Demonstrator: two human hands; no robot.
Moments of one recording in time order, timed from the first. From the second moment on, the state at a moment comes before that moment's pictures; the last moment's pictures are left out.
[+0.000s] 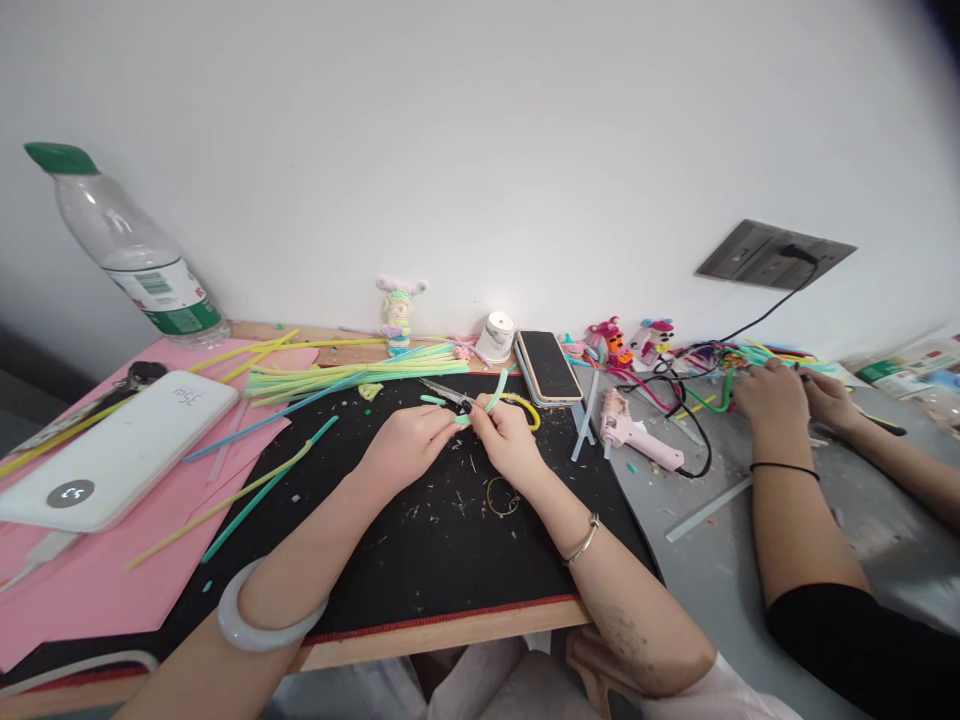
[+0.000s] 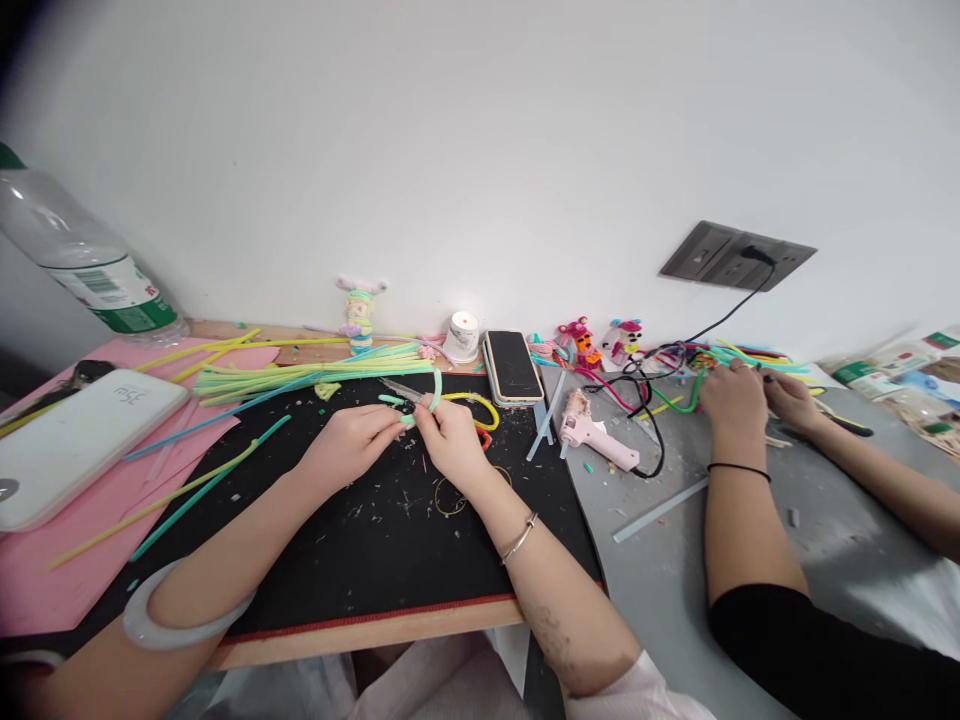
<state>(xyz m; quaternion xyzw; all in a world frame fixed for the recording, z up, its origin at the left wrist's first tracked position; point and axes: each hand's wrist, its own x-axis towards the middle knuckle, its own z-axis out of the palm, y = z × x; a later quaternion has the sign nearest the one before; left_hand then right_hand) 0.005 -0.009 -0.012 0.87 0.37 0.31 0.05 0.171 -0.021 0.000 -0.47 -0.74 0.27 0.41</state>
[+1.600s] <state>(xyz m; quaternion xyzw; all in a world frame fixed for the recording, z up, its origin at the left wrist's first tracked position) 0.005 -0.008 -0.012 0.86 0.32 0.40 0.02 0.176 -0.018 -0.006 -0.46 -0.67 0.37 0.45</state>
